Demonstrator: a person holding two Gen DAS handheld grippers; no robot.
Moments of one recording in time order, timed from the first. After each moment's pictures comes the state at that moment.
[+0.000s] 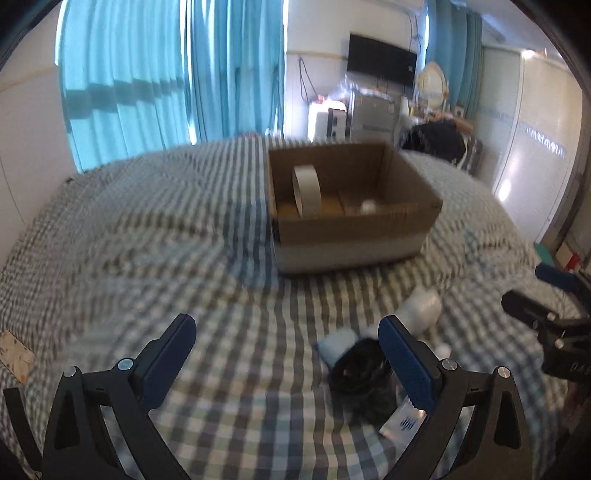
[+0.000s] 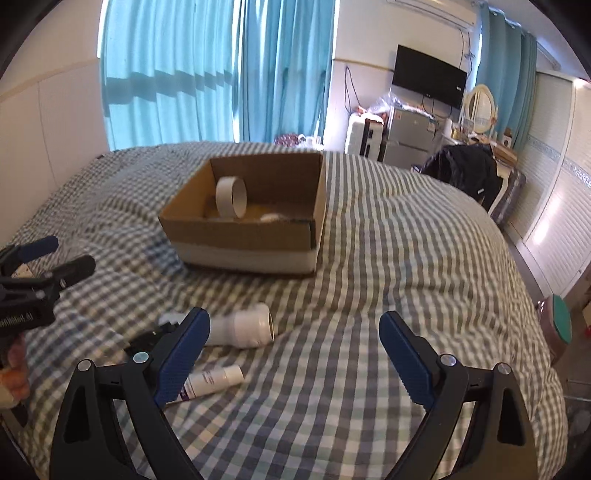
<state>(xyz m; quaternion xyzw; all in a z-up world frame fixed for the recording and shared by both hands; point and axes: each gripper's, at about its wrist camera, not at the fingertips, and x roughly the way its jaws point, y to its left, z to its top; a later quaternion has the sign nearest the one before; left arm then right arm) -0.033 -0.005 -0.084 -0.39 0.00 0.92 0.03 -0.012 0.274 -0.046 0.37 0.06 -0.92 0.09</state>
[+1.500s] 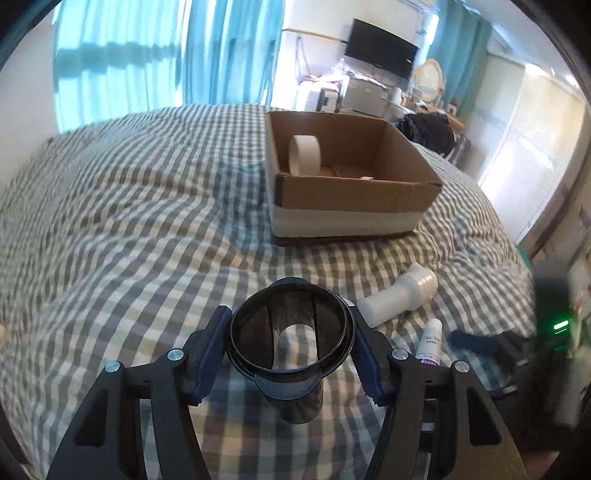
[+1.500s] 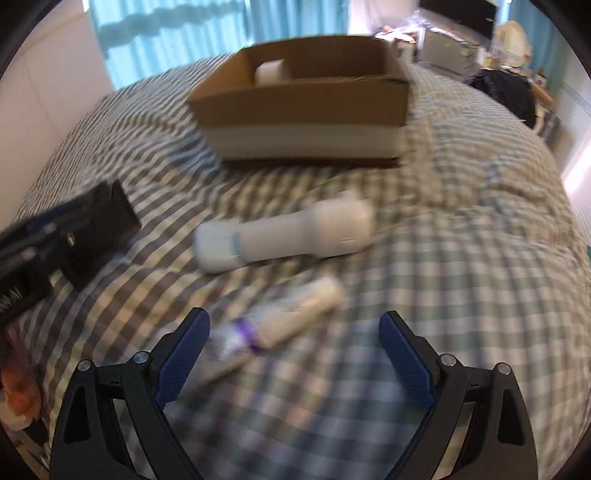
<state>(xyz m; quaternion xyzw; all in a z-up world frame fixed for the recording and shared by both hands) -0.027 -0.039 -0.090 -0.42 -0.07 0.90 0.07 -0.024 0.201 -0.134 0.52 0.05 -0.84 0.13</state>
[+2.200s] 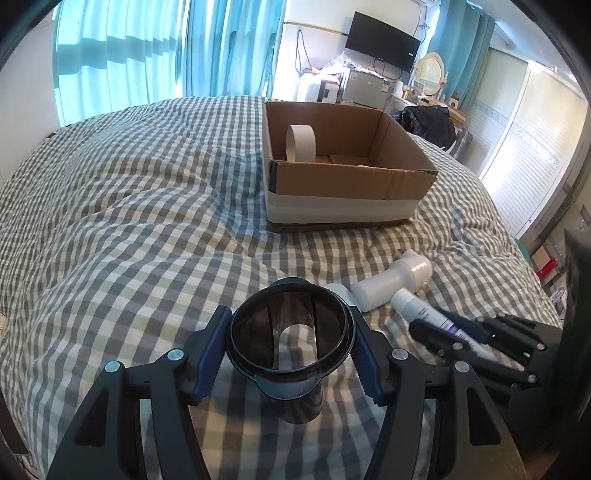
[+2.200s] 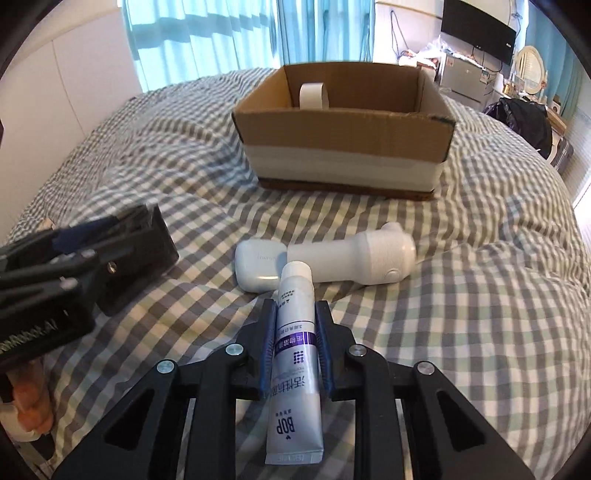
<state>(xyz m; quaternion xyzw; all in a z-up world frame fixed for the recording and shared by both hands) -0.015 -0.023 -0.088 -0.44 -0.05 0.90 0.07 -0.006 0.193 -0.102 0.46 0.05 -0.87 0.15</state>
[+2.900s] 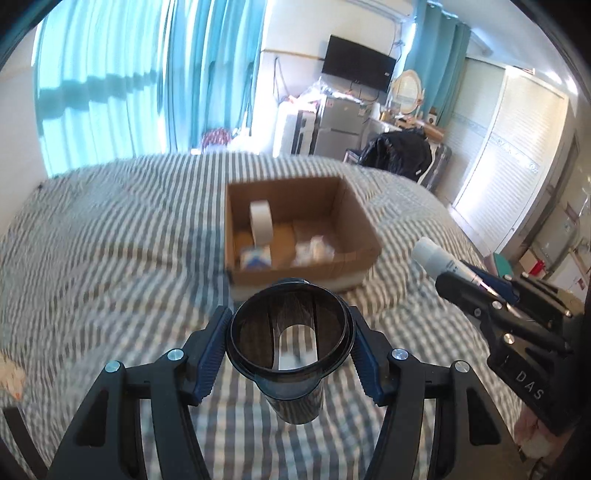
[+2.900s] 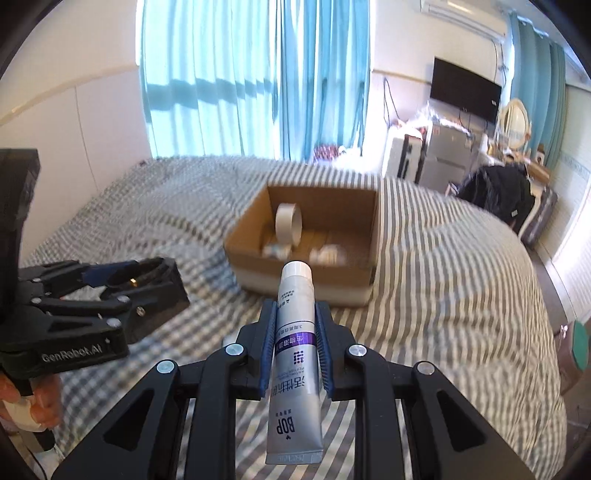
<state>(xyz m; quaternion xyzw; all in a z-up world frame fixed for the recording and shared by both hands) -0.043 0.010 0.023 -0.39 -0.03 0.92 0.10 -0.012 0.227 0.037 0.33 0.07 -0.93 0.17</state>
